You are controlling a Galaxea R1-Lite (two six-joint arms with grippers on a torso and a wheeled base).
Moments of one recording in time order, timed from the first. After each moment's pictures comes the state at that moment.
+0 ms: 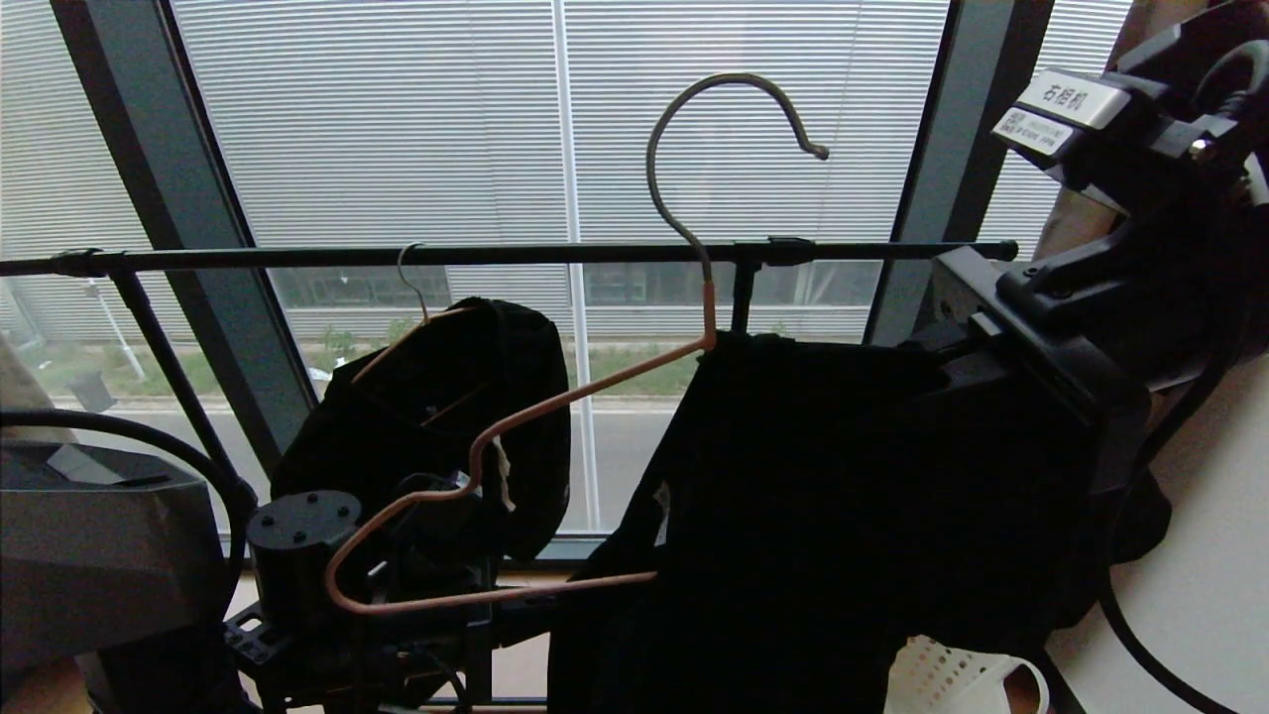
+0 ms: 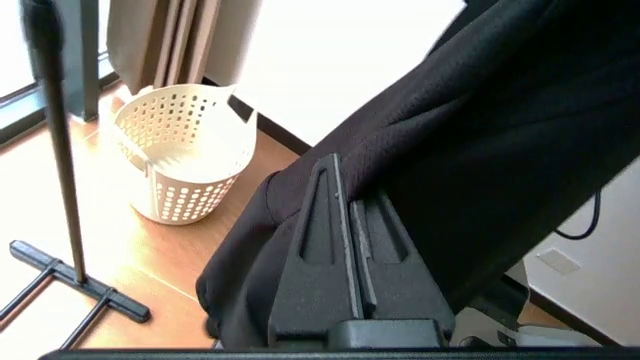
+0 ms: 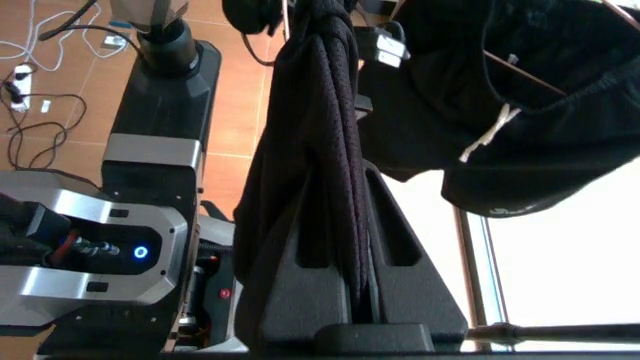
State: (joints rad) left arm -0.41 2.07 -0.25 -1.57 -0.89 -0.30; right arm 0.50 1.61 -1.54 0.65 0.86 -0.64
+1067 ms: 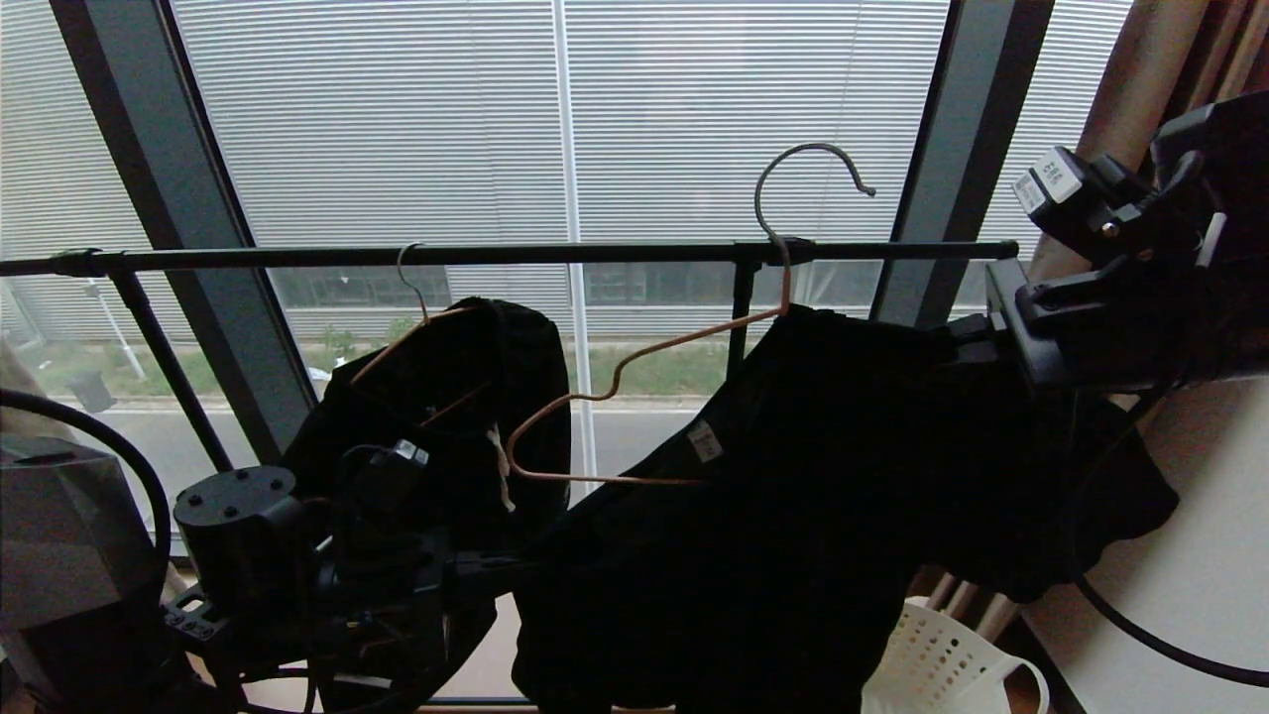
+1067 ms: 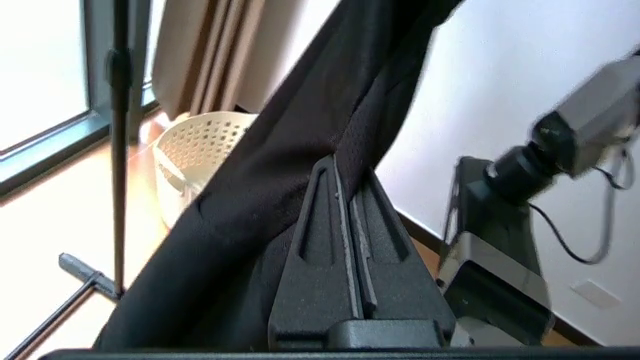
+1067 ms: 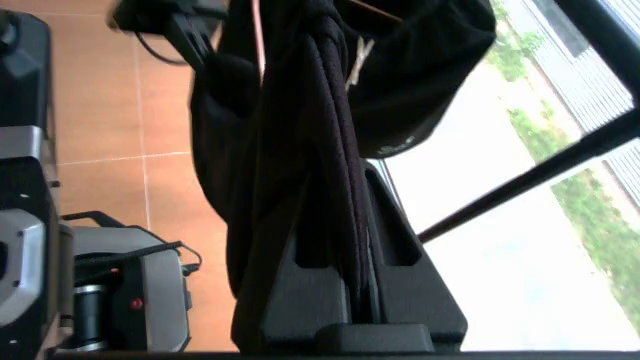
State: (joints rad) left arm -0.28 2.00 -0.25 -1.57 -0.96 -0.29; right arm 0.27 1.58 -1.29 0.32 0.78 -0.64
